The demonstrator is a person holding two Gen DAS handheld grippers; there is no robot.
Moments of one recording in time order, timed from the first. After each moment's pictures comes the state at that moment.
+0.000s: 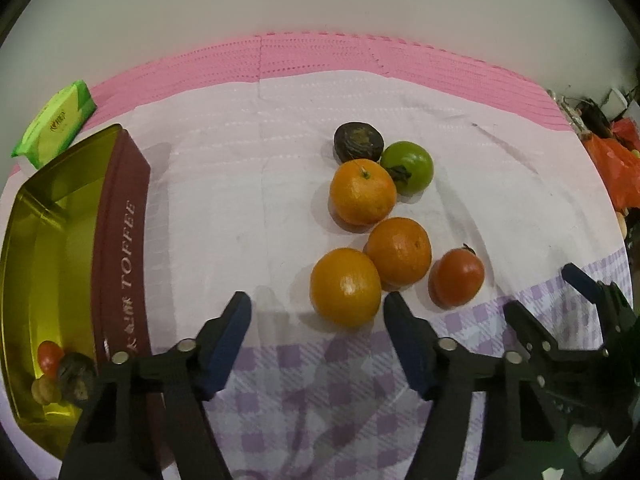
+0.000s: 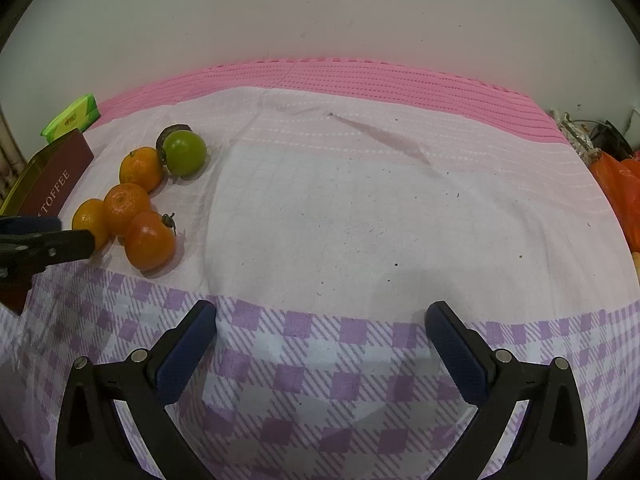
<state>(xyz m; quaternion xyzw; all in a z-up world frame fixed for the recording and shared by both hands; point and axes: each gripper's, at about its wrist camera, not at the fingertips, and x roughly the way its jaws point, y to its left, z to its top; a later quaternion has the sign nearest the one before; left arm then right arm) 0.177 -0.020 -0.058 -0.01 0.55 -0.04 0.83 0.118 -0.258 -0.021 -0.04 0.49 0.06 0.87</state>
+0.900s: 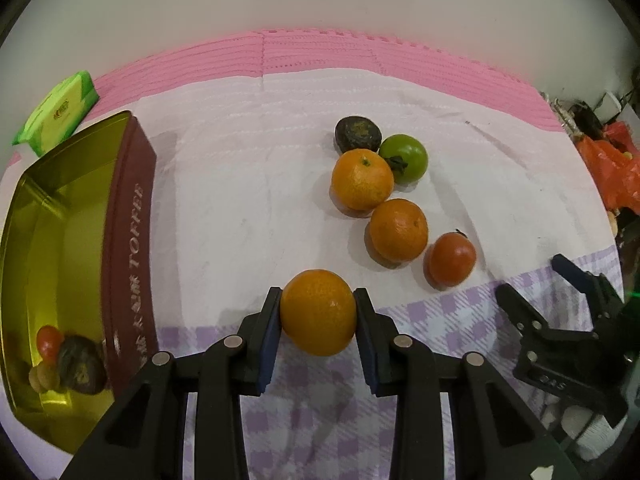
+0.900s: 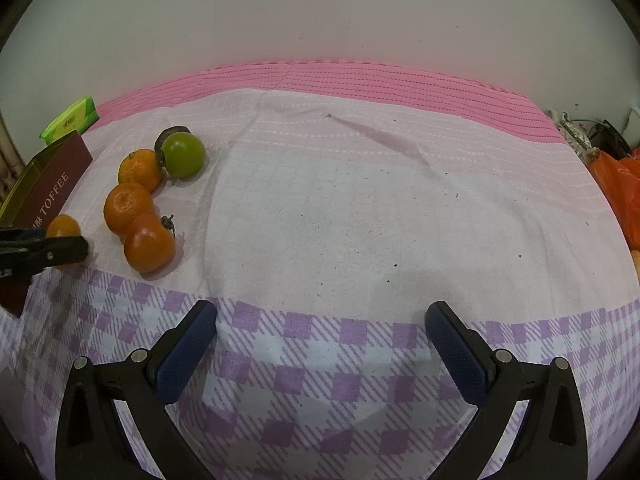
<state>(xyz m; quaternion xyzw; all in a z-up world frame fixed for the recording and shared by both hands) 0.159 -0.013 -0.050 -0.02 0.55 -0.05 0.83 0.120 -0.258 -0.021 -0.04 0.49 0.05 0.87</state>
